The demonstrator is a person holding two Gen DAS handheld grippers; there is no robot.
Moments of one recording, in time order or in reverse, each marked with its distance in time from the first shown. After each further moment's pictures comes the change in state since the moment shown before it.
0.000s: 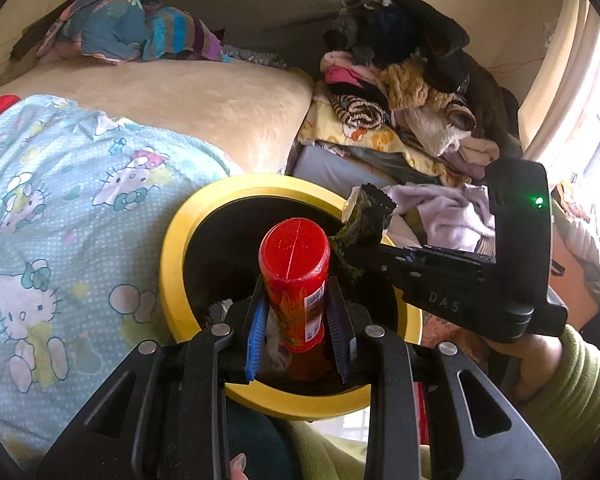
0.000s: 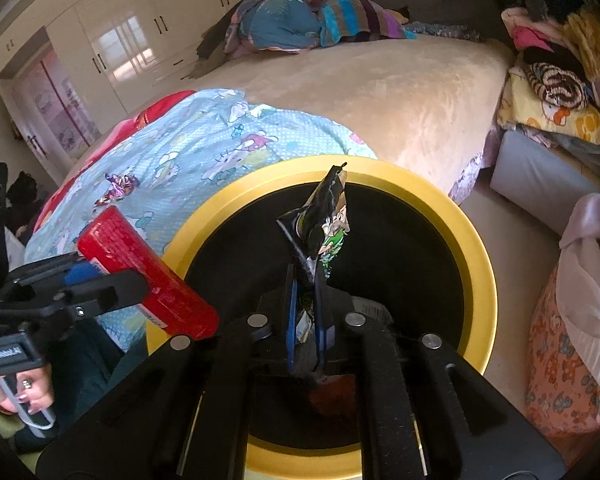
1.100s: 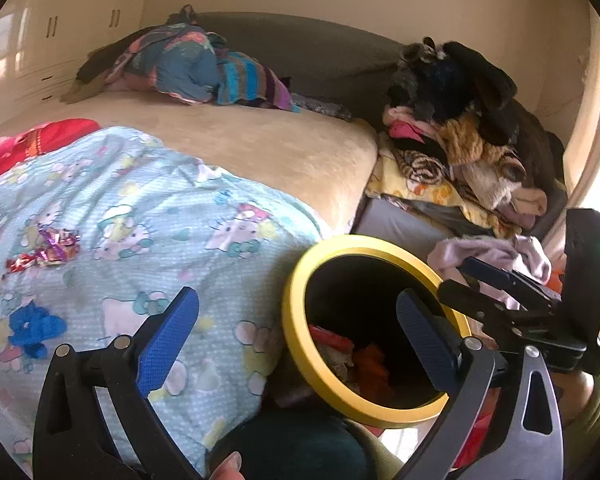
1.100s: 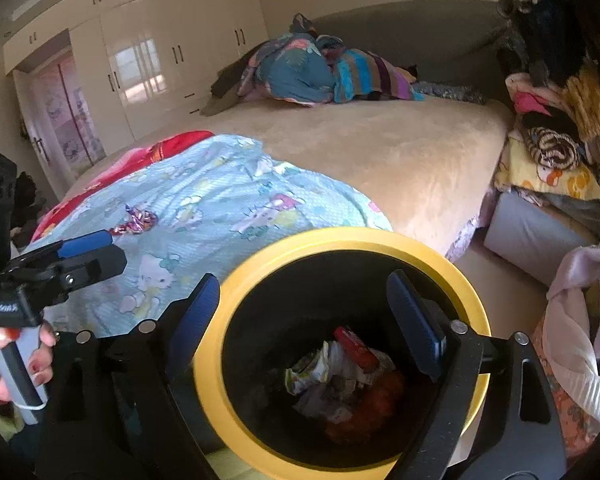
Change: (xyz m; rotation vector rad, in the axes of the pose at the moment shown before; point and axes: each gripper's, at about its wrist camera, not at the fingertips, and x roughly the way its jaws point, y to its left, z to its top) left arm -0.078 0.046 0.015 -0.078 -0.186 0.227; right arm -0.039 0.054 0.015 -0.093 -0.198 -0.035
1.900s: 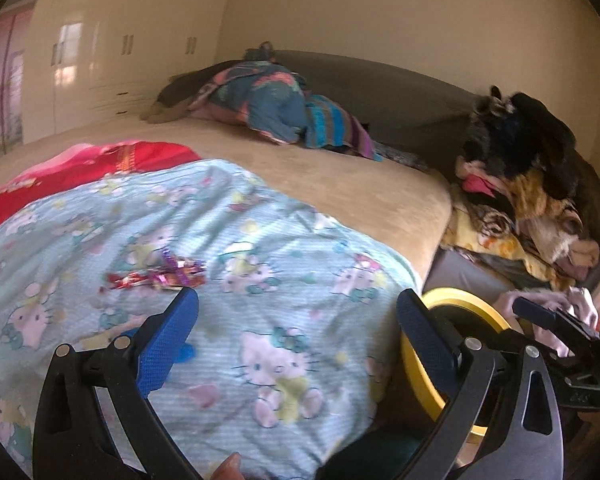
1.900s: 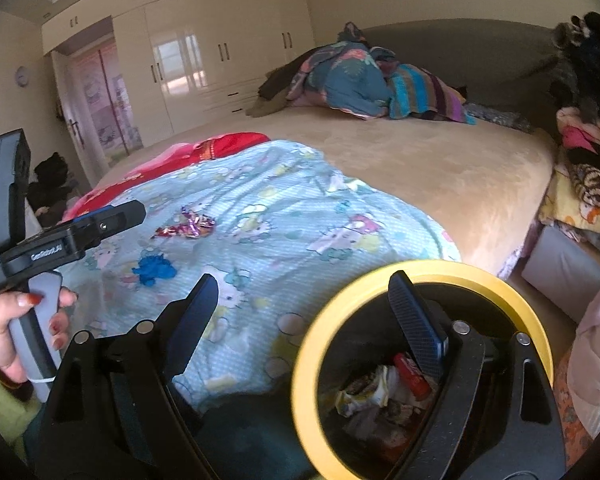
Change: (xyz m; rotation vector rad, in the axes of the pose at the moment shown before) left arm -0.062 0.089 0.013 -0.108 -0.155 0.245; right arm 0.015 0.086 0.017 -0.102 -0.020 0.119
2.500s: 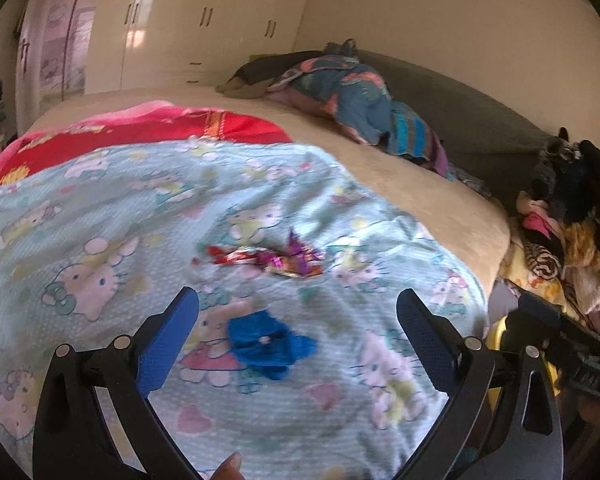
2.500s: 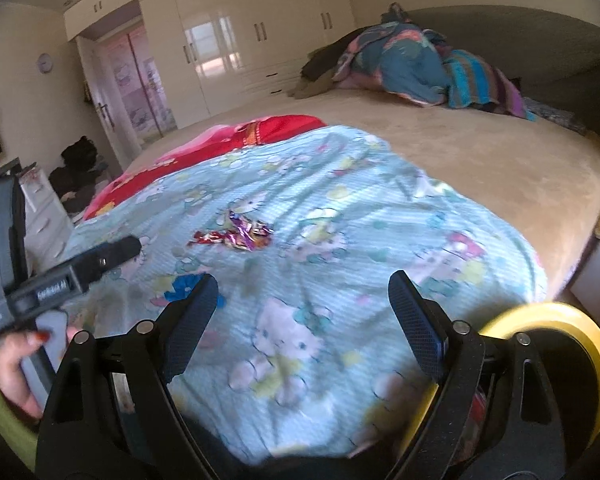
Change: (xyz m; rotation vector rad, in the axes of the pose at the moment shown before) left arm 0.002 0.109 -0.010 -0.191 0.028 0.171; right arm 0.092 0.069 0.037 -0.040 0.075 0.134
